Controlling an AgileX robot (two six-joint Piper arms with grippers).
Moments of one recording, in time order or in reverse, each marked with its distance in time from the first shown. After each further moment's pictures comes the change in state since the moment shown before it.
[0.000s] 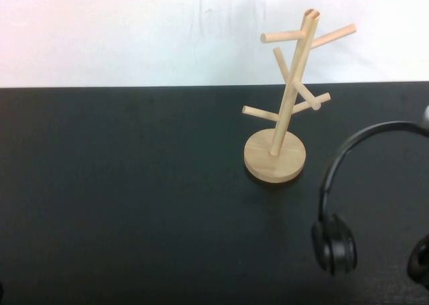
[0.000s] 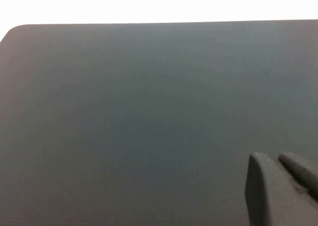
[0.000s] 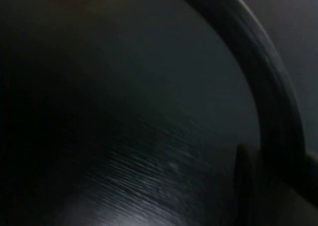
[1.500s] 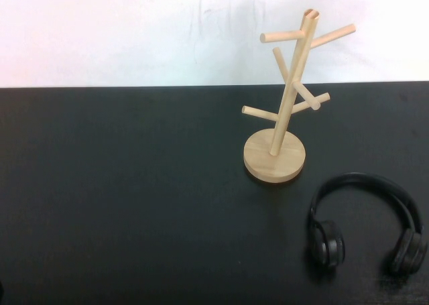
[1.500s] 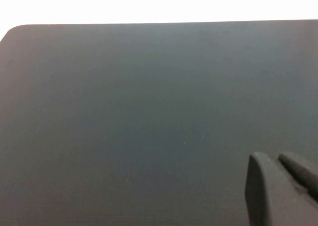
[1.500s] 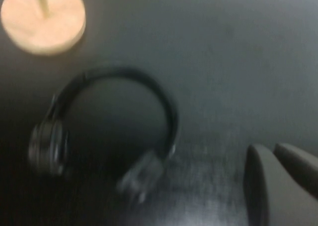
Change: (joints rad) right arm -0.115 -0.184 -0.134 0.101 0.248 0.112; left arm 0.000 0.000 0.000 0.000 0.000 0.000
